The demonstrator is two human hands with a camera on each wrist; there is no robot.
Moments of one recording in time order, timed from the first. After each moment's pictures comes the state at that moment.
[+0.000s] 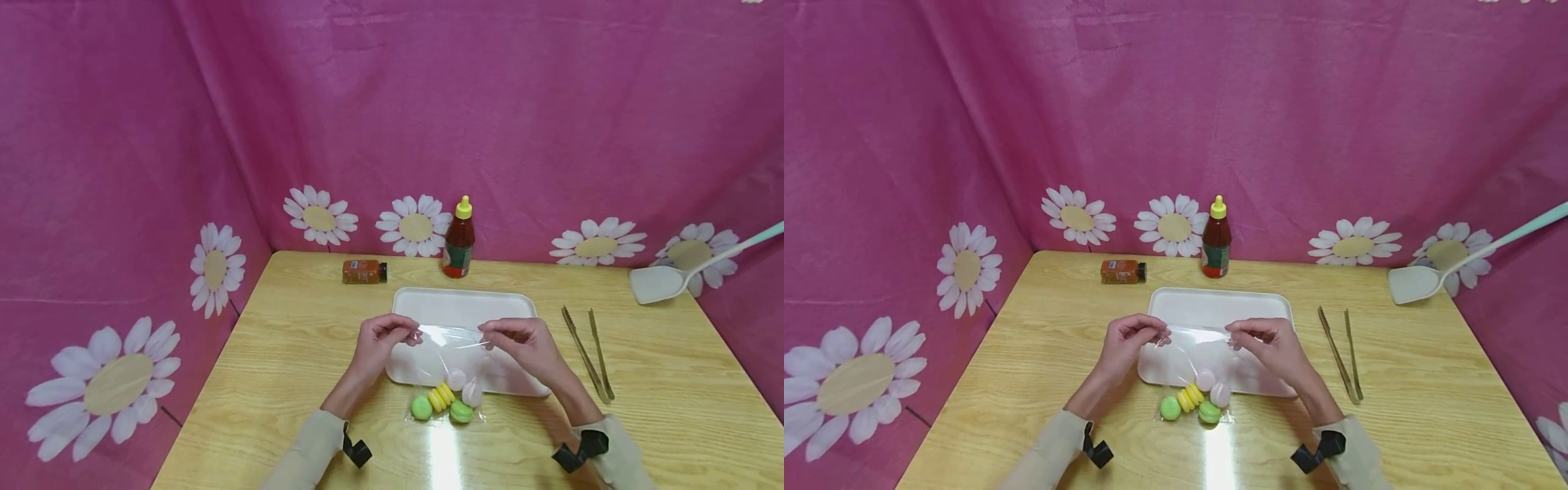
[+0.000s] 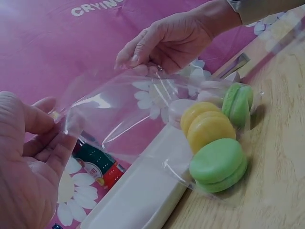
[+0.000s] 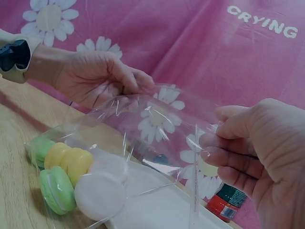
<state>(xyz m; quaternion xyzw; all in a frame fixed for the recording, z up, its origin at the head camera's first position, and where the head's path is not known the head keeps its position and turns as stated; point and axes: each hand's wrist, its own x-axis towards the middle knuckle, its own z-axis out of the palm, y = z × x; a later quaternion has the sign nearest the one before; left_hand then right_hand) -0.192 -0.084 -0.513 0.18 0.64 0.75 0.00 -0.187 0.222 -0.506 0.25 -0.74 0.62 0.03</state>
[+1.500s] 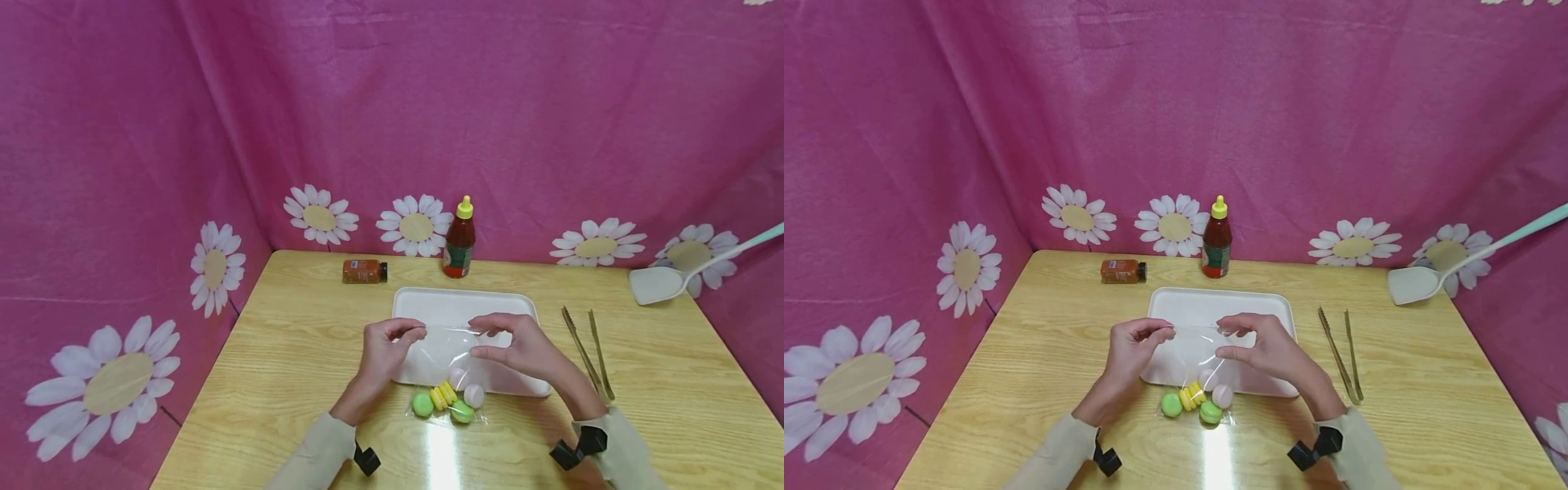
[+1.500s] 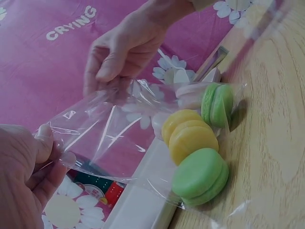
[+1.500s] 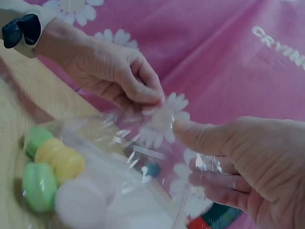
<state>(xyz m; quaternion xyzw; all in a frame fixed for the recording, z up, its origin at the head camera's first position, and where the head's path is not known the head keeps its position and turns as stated) -0.180 -0.067 -0.506 0.14 0.75 0.63 -0.11 -0.189 0.210 -0.479 0.31 -0.85 0.43 0.04</state>
